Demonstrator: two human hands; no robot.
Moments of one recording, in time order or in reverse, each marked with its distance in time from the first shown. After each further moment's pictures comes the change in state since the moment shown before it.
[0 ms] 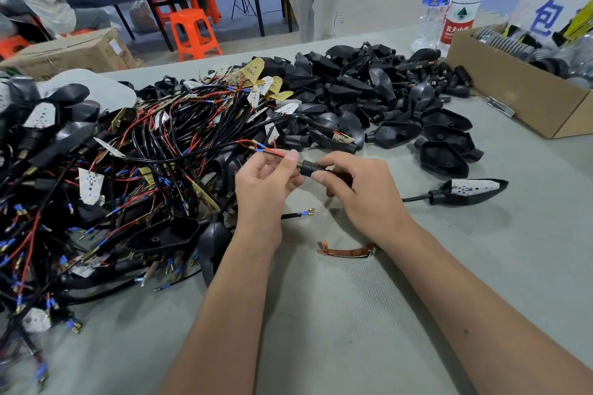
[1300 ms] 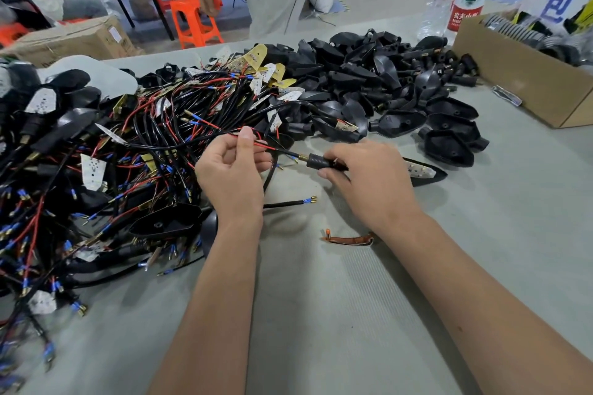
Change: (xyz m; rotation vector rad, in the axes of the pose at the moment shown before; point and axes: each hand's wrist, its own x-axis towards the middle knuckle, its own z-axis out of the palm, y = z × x) left_hand 0.011 0.007 -0.022 0.168 0.314 0.287; right_hand -0.001 -0.009 -0.005 -0.494 -0.023 -0.064
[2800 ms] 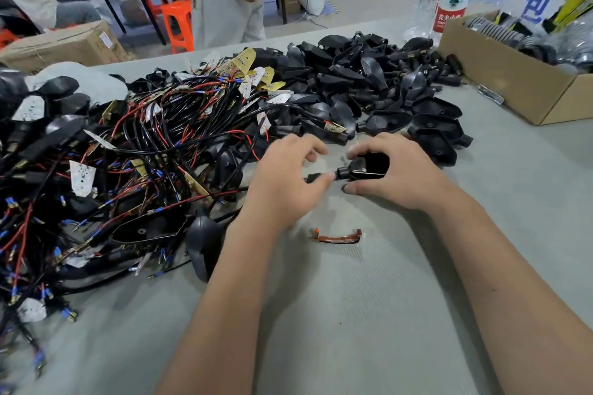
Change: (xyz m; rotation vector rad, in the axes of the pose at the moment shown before) left_hand -0.015 0.001 0.027 0.736 -0.782 0.529; right_hand 0.002 0.064 -0.033 0.240 -0.252 0.140
